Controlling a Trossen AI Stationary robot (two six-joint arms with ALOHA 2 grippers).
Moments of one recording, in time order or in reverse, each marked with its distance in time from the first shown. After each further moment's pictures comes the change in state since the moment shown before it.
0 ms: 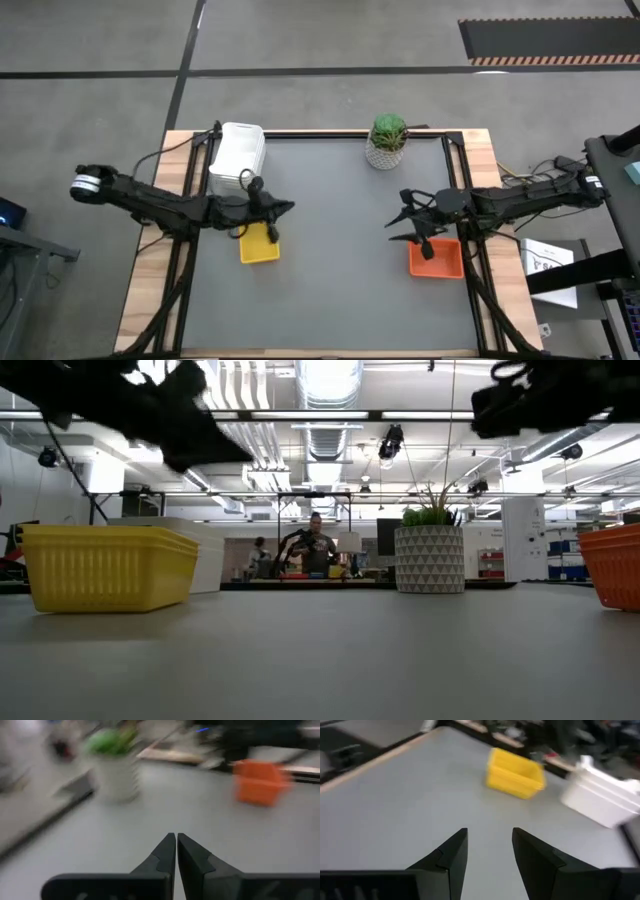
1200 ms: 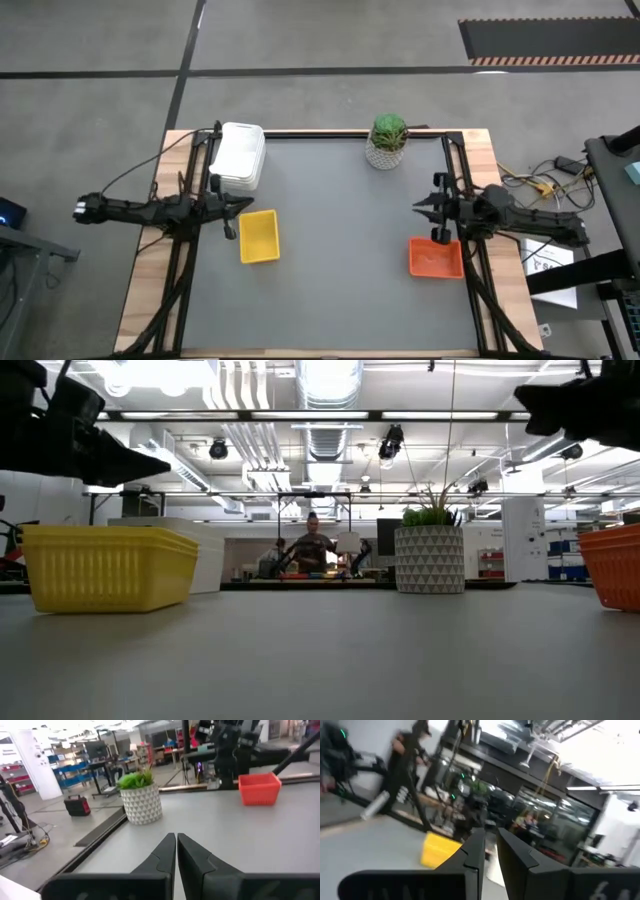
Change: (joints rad) left arm -0.001 -0.982 -0.440 -0.319 0.026 0.334; right arm -0.260 -0.759 -0.455 0.367 -0.112 -0.060
